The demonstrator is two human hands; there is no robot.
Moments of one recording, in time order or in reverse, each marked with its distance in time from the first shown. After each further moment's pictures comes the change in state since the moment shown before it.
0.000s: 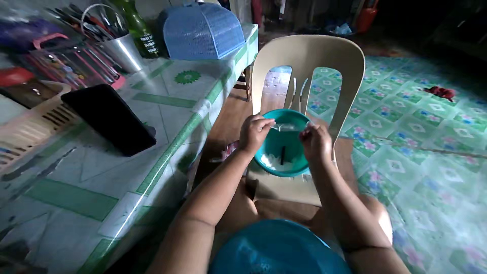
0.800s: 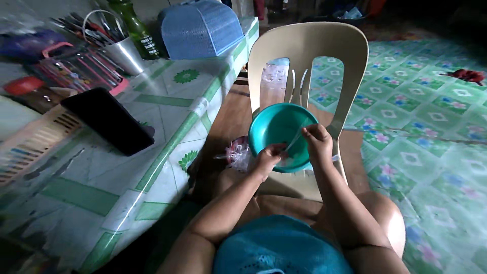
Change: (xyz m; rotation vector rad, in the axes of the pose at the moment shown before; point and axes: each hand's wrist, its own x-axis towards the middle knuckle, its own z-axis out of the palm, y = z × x) left_hand -0.082 0.046 0.038 -0.780 -0.337 -0.884; right_hand -0.009 0.012 -0.037 -0.516 -0.120 -0.317
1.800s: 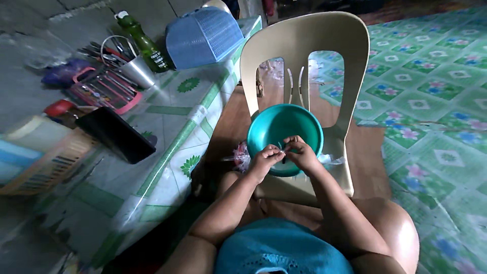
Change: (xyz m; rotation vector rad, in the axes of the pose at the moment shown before) left_hand 0.009 0.007 0.001 0.213 -0.020 0.074; right_hand 0.001 0.030 0.002 -0.032 -0.505 0.140
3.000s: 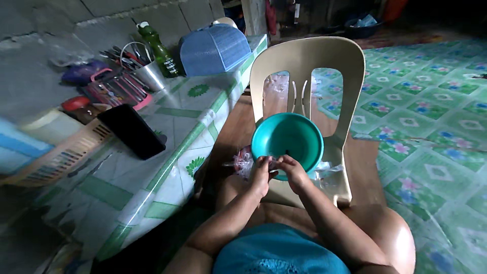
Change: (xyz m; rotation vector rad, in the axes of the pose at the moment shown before) left_hand -0.031 0.005 0.015 -0.463 0.387 -0.260; right_hand -0.026 -0.013 0.050 0.420 -0.024 0.188
